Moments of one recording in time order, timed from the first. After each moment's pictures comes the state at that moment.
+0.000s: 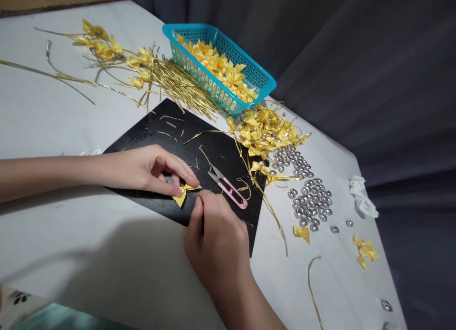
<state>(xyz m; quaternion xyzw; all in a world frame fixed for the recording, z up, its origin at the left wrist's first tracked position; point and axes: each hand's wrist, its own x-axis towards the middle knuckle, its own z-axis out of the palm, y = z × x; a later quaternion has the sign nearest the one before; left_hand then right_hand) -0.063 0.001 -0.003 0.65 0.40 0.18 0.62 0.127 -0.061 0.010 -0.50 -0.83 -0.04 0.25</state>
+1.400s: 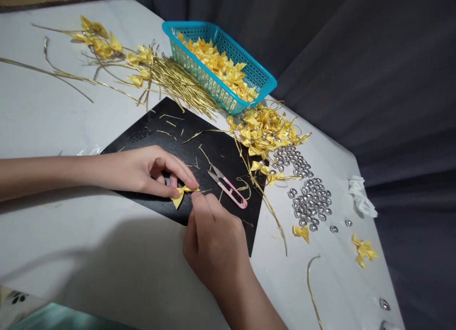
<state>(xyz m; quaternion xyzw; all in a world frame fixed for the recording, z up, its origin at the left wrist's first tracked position) -0.063 0.000 -0.003 0.67 0.39 0.17 0.61 0.132 -0.059 0.009 -0.44 -0.87 0.00 0.21</state>
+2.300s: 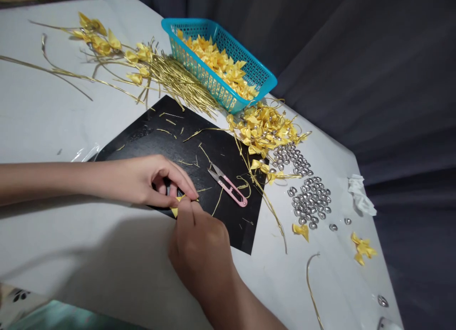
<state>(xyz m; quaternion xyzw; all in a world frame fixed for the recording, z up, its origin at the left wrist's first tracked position) -0.055 -0.010 -0.003 0.67 0.38 0.13 0.62 0.119 -0.070 -0.002 -0.42 -0.88 -0.04 0.21</state>
